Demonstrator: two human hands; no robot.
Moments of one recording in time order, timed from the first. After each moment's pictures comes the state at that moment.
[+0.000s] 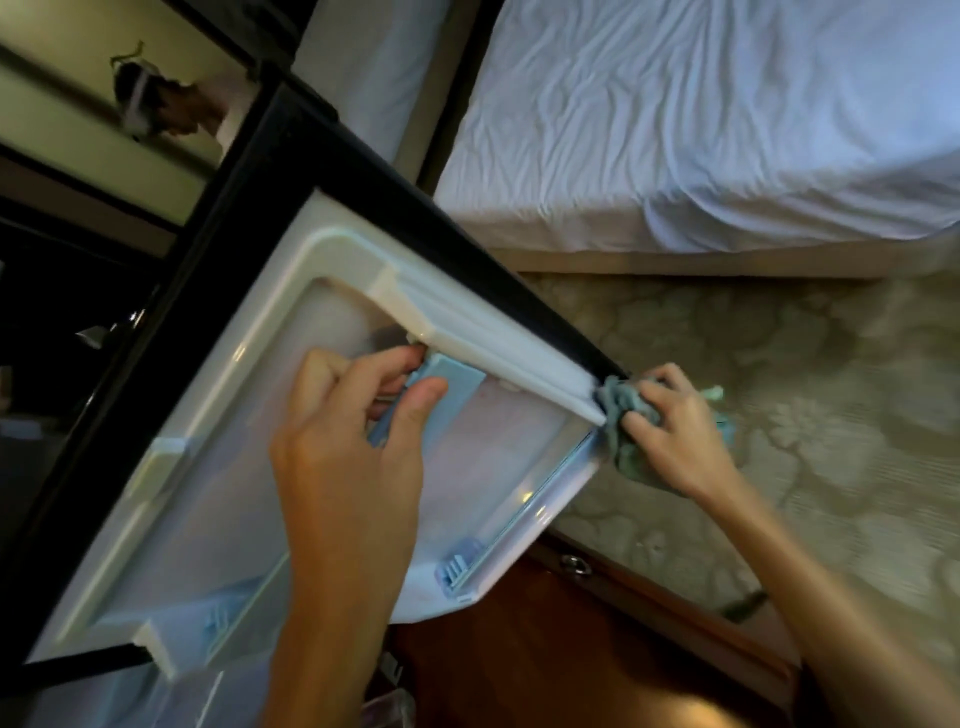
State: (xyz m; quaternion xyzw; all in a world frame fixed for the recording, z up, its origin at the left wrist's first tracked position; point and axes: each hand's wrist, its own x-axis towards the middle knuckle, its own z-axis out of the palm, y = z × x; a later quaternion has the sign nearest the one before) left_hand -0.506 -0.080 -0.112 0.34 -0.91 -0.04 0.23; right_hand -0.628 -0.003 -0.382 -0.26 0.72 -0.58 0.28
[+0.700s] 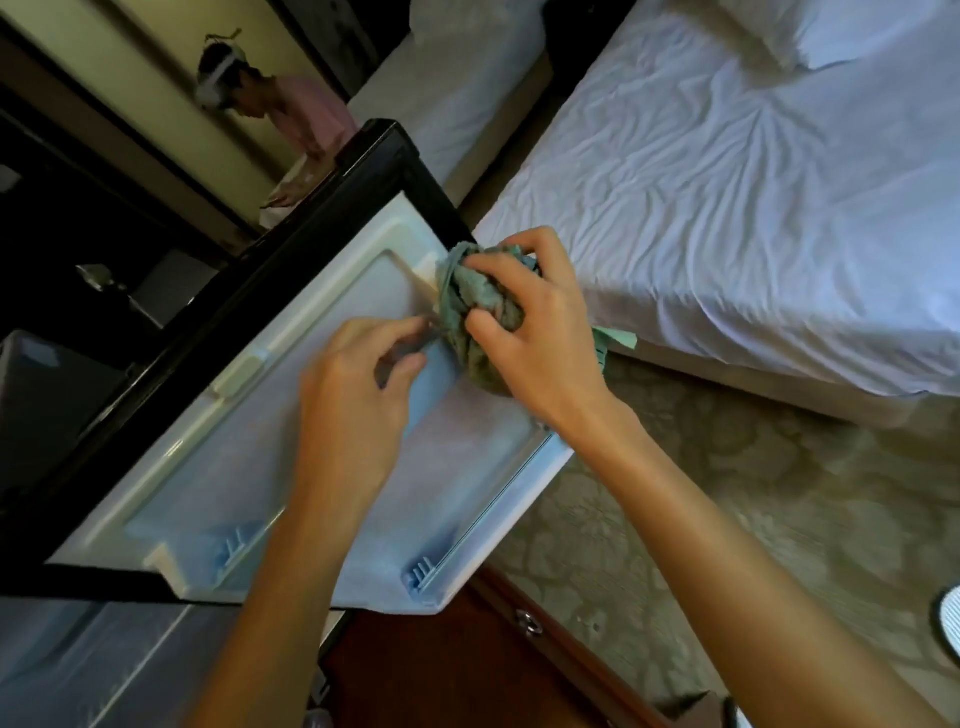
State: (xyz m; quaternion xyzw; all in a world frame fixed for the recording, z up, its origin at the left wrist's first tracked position) left_hand -0.513 -0.140 -0.099 0.34 -0.90 -0.06 0.25; right_hand -0.659 -0.095 -0.169 -0.43 0.61 -0.67 0.02
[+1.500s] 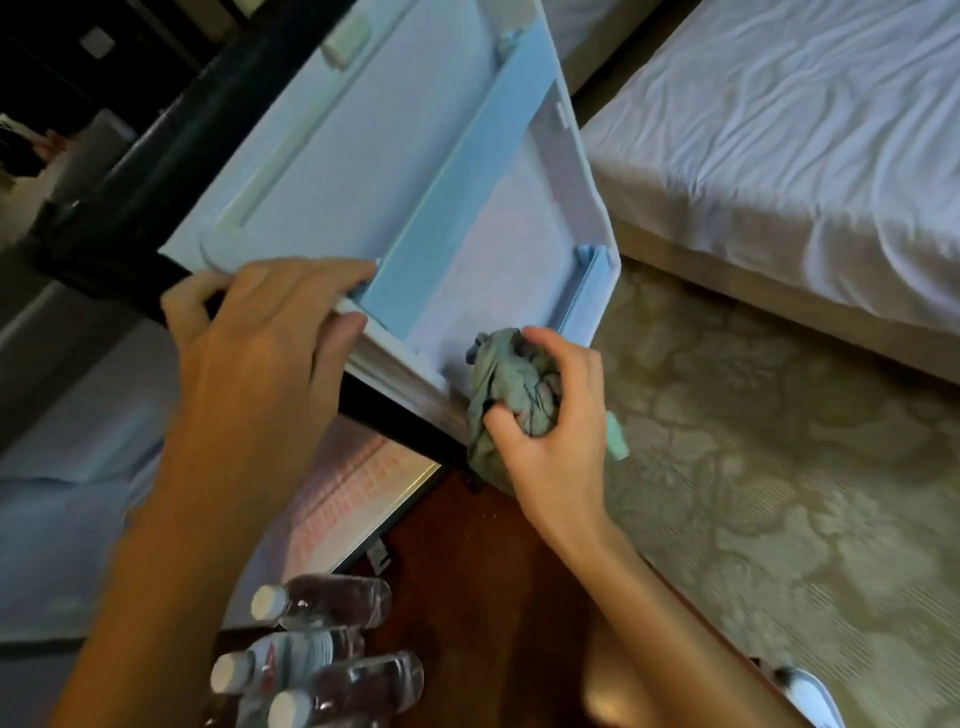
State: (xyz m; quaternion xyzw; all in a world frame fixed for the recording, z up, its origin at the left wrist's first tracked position) left_hand -0.325 -0.154 -0.109 0.36 -0.90 0.21 0.13; right_hand -0.441 -0.089 -0.273 -0.31 0.57 -0.72 0.25
